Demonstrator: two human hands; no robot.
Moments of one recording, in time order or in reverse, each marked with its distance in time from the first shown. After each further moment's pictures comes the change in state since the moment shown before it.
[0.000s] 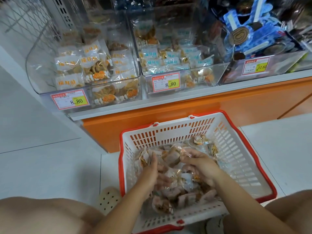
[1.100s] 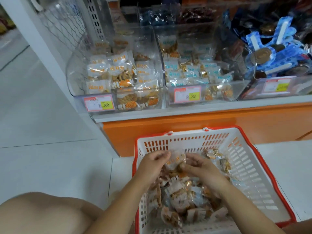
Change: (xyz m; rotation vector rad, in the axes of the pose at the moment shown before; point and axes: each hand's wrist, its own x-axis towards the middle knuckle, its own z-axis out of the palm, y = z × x) left_hand -0.040 0.040 -0.036 0.082 0.157 0.459; right_hand -0.028 -0.040 0.054 -0.345 -0.034 -0.197
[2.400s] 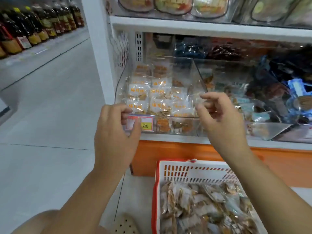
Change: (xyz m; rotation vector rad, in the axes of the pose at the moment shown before) left_hand -0.043 0.097 -0.158 0.399 0.994 0.732; right_hand 0.040 -0.202 0.082 -0.473 0.437 -0.765
